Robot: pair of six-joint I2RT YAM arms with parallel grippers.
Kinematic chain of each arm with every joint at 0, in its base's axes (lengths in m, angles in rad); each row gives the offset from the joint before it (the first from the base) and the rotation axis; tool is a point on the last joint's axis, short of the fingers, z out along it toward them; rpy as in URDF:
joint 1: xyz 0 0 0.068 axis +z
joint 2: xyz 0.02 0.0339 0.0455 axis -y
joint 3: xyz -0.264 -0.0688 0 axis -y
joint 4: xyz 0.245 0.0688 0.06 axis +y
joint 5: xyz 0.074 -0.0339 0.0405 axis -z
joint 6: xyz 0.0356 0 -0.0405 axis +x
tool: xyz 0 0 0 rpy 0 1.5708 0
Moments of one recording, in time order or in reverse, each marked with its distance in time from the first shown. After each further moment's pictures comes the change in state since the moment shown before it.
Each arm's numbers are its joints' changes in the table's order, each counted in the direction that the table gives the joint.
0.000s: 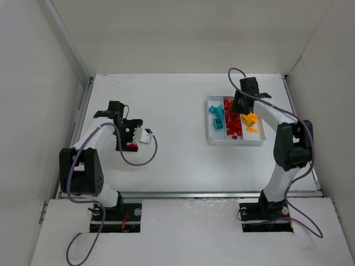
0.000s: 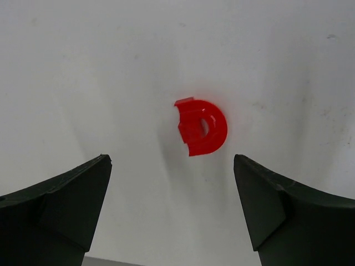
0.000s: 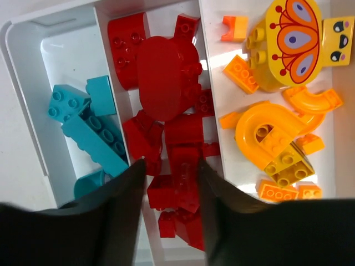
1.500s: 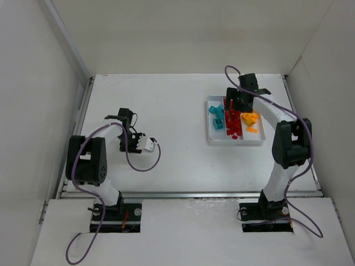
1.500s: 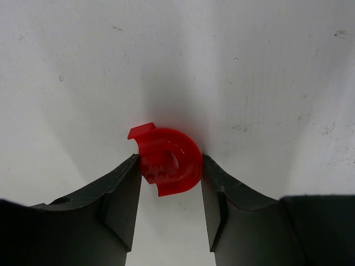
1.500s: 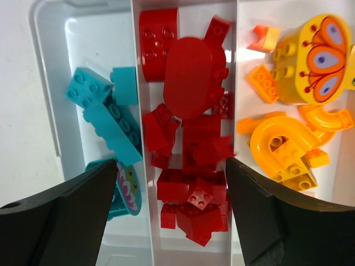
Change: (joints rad) left arm -0.077 -0.129 -0.091 -0.091 -0.142 0.002; right arm 0.000 -0.018 0.089 0.074 -0.077 -0.106
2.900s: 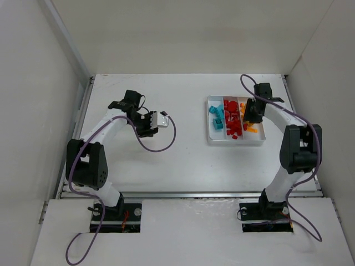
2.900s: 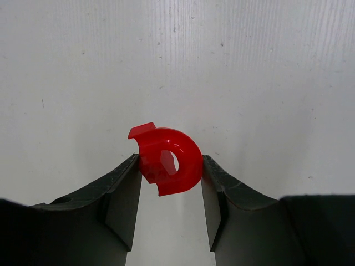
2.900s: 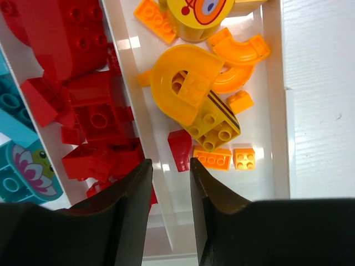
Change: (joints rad) left arm -0.120 0.032 0.257 0.031 0.355 -0.369; right arm -0.138 0.090 -0.193 0.018 0.005 0.002
